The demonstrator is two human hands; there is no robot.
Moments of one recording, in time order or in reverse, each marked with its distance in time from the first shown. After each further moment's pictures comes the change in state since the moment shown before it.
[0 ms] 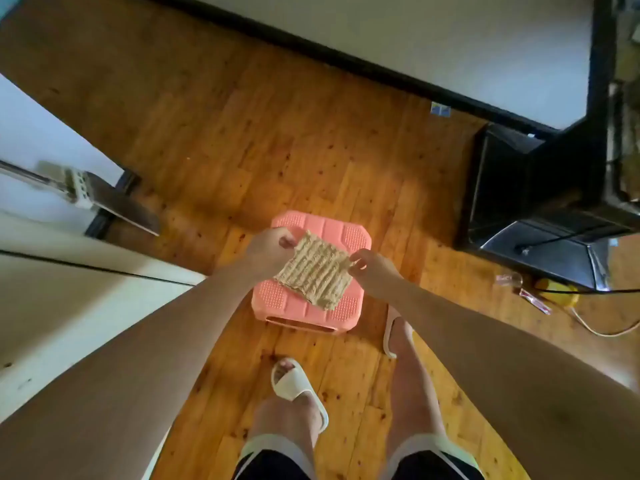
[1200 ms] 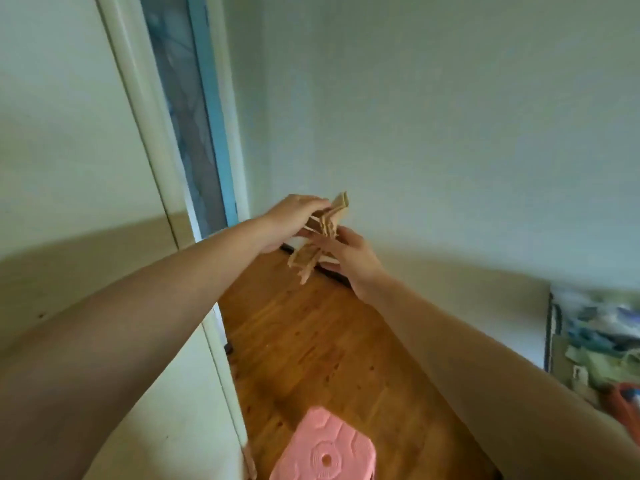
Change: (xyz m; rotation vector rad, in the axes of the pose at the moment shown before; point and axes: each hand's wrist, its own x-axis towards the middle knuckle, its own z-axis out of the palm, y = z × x) left_hand -0.318 0.366 -0.340 -0.399 0.532 0.363; right_hand -0.339 -0.359 -0.278 0.541 -0.028 -0.843
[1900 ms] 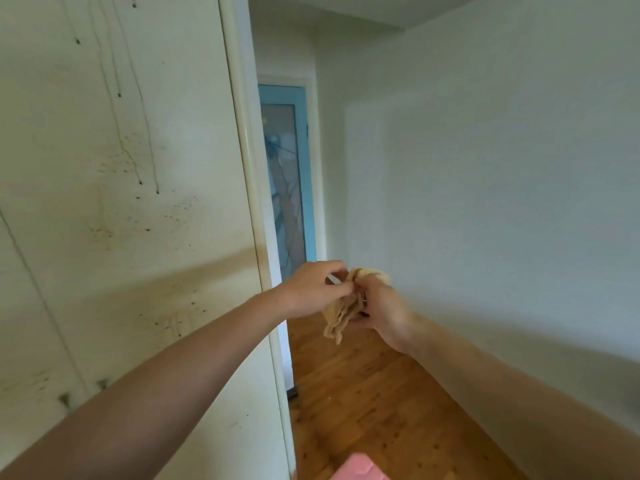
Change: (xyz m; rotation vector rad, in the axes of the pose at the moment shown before) left_hand -0.208 0.110 0.072 0.587 0.210 0.109; right_hand -0.175 -0.087 -0.058 0.109 -0.329 -0.049
